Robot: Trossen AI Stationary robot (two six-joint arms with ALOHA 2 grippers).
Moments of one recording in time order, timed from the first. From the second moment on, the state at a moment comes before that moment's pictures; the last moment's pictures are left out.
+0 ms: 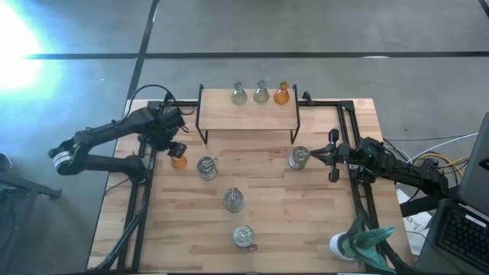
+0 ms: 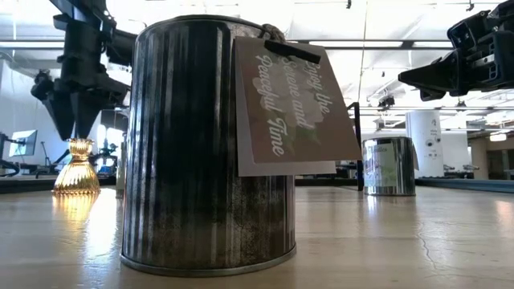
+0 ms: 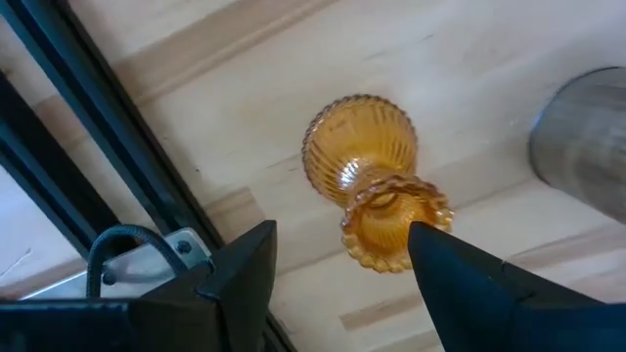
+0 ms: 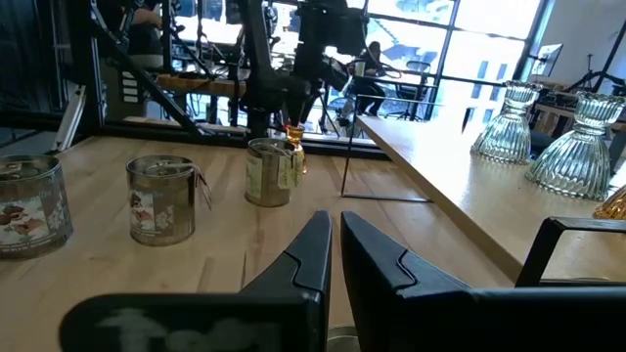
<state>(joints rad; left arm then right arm) 0.63 1.07 0.81 -1.25 0.03 -0.53 -0.29 0.02 0.04 -0.03 -0.21 -0.10</state>
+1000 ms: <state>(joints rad) 0.63 1.06 0.95 -1.40 0.08 -0.32 -0.29 0.02 0.04 -0.03 -0.21 -0.10</state>
